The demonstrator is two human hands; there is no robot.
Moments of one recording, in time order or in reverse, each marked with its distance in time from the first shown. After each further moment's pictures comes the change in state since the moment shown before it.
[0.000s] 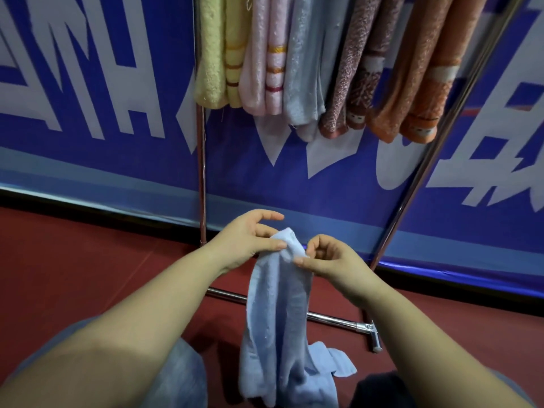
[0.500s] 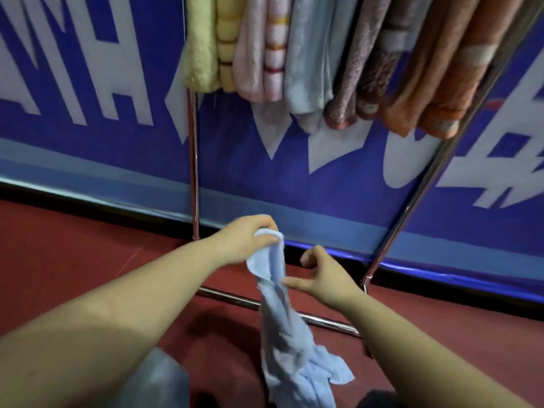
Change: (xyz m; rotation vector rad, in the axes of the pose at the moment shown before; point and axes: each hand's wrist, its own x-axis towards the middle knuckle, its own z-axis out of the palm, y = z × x) left_hand 0.056 -0.031 -0.017 0.710 -0.012 0.076; right_hand 0.044 0.059 -0.010 -0.669 0.128 0.096
